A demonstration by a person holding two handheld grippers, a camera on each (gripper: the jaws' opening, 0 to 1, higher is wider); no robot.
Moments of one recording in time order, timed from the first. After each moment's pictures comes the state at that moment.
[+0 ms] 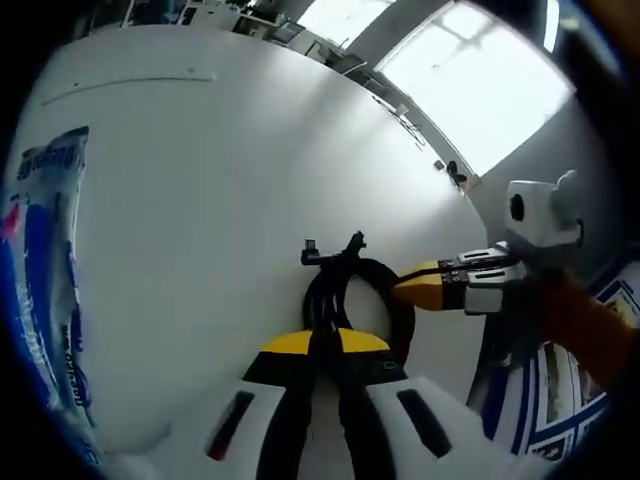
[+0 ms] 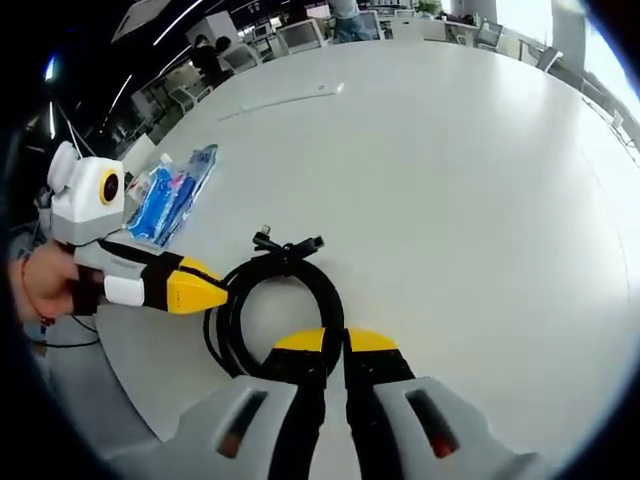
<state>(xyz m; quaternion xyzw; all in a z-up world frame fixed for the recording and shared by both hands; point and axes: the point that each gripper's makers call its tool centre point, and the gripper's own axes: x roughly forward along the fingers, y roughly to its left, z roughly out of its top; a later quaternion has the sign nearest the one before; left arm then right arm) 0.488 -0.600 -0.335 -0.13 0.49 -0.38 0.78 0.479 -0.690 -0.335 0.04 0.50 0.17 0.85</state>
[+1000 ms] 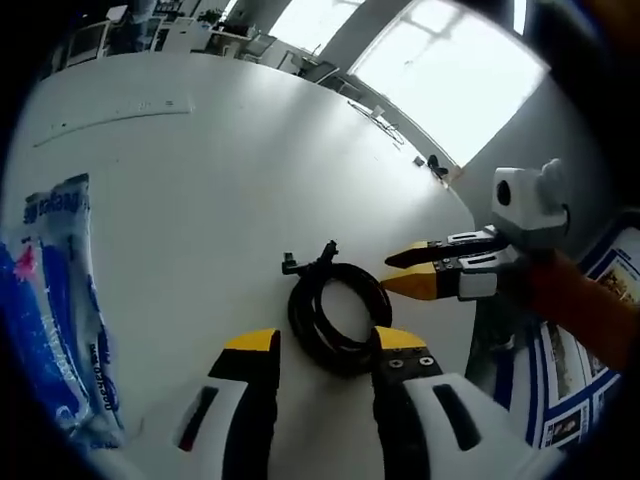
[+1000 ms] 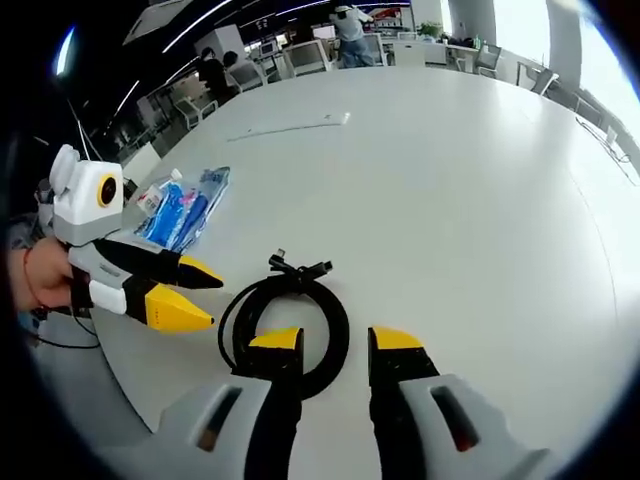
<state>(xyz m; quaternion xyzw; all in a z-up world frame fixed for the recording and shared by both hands) 0.481 -0.592 -0.302 -0.10 0.45 -0.42 0.78 0.480 -0.682 -0.299 0.03 0.45 0.17 0.87</state>
